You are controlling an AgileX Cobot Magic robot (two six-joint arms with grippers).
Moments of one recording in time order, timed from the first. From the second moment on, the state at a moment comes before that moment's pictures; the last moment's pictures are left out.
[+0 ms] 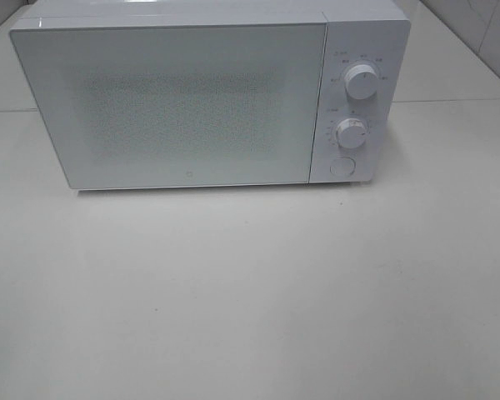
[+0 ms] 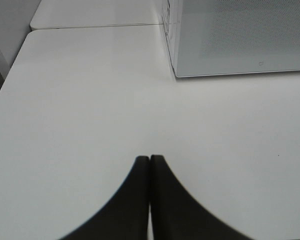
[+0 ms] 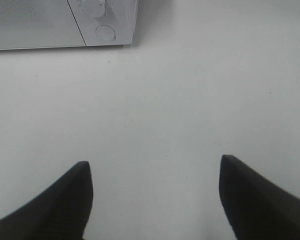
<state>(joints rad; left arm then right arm) -0.10 0.00 -0.50 0.02 1.06 0.00 0.08 0.14 -0.50 0.01 1.00 0.01</state>
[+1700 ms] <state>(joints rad) -0.10 0.00 -0.50 0.02 1.06 0.00 0.08 0.03 -0.52 0.02 0.90 0.00</state>
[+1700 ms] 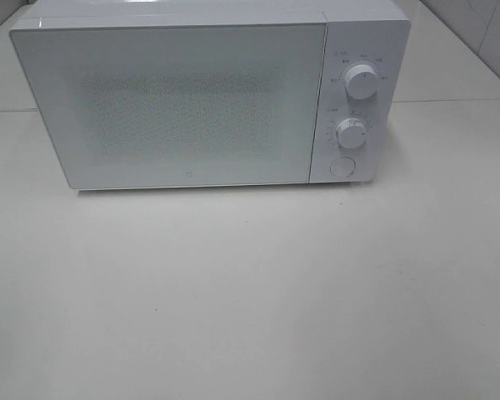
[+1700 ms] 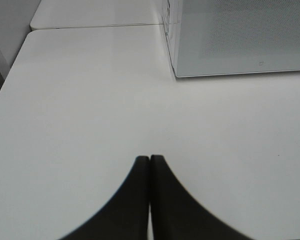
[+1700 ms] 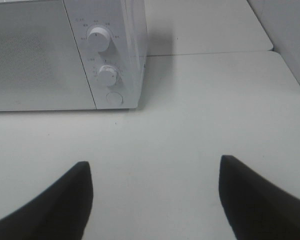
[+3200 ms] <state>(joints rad) -0.10 0.00 -0.50 0.02 1.06 0.00 0.08 1.24 -0.52 0.02 -0.16 -0.01</state>
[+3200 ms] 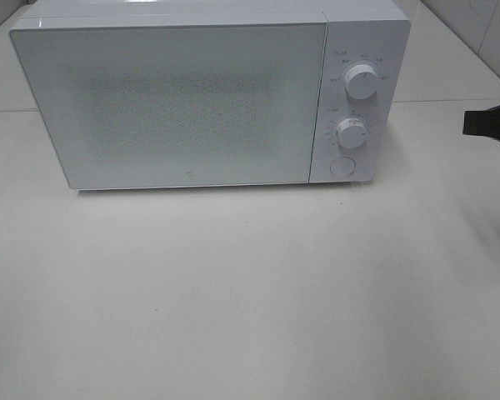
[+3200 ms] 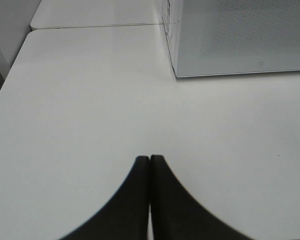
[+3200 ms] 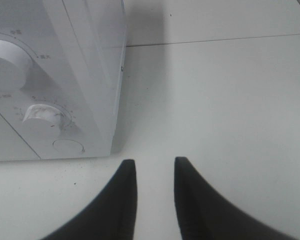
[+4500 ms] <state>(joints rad) -0.10 0.00 -0.50 0.02 1.06 0.00 0.47 1.84 -0.57 0.02 -0.74 0.05</state>
